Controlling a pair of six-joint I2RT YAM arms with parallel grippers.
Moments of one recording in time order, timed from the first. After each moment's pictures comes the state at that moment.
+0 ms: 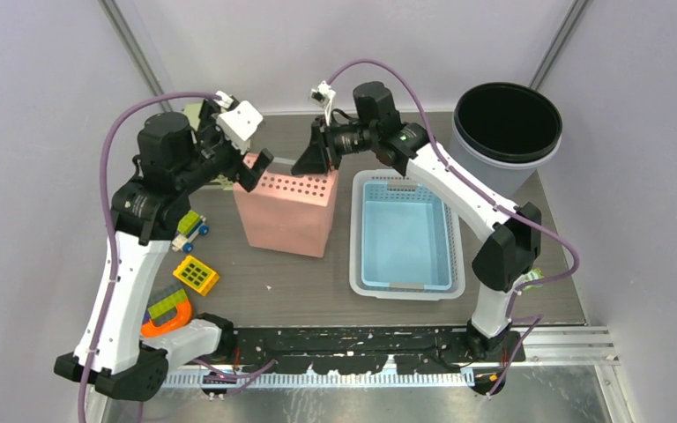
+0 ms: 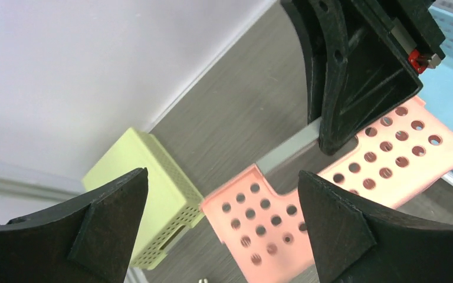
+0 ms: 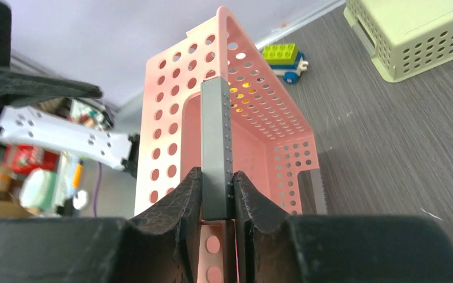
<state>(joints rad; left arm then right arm) -0.33 1.11 1.60 -0.79 0.28 0.50 0.68 1.81 1.82 -0.39 -0.85 0.19</state>
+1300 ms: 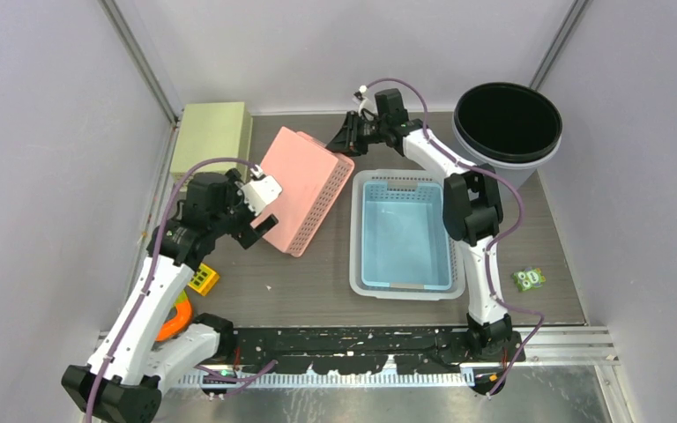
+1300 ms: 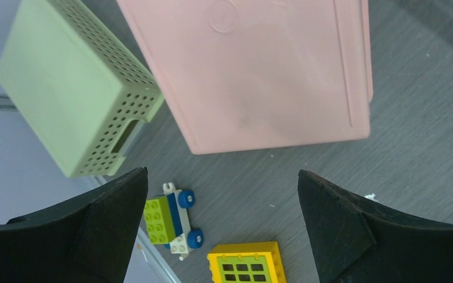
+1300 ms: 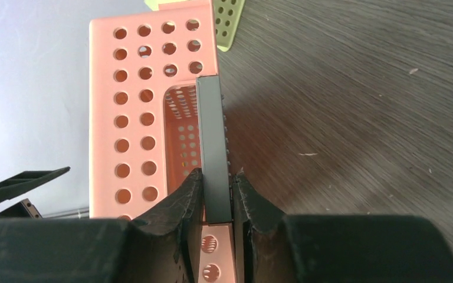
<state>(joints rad) -0.32 0.91 1.03 -0.76 0.07 0.63 0.40 2.26 1.94 -0.24 -0.81 0.68</state>
